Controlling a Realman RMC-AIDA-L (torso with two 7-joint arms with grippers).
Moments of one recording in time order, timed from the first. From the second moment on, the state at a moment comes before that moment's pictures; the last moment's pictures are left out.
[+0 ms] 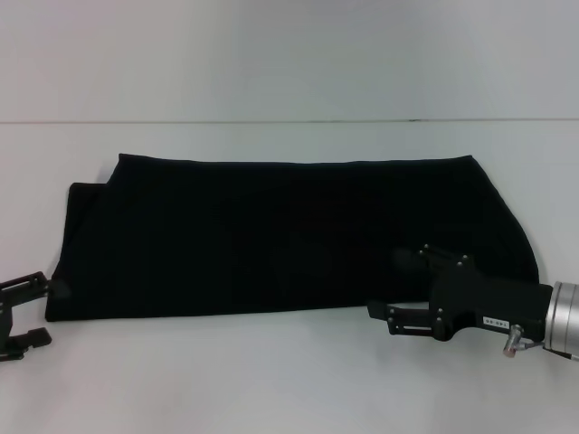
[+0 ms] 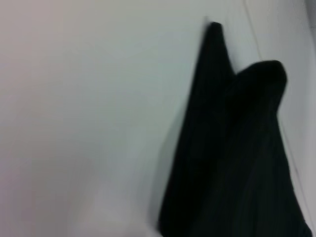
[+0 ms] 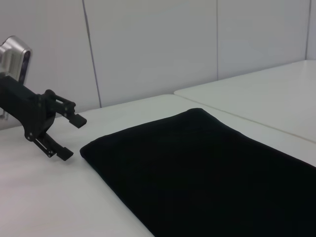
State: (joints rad) left arm -0.41 -1.92 0.28 0.55 2.36 1.48 -2.57; right arm 0.58 2.10 -0.58 -0.36 -2.03 -1.34 0.97
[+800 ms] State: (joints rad) left arm -0.46 -1.92 0.29 0.51 2.37 1.38 -2.61; right arm 0.58 2.10 -0.58 -0.35 -2.02 -1.34 0.97
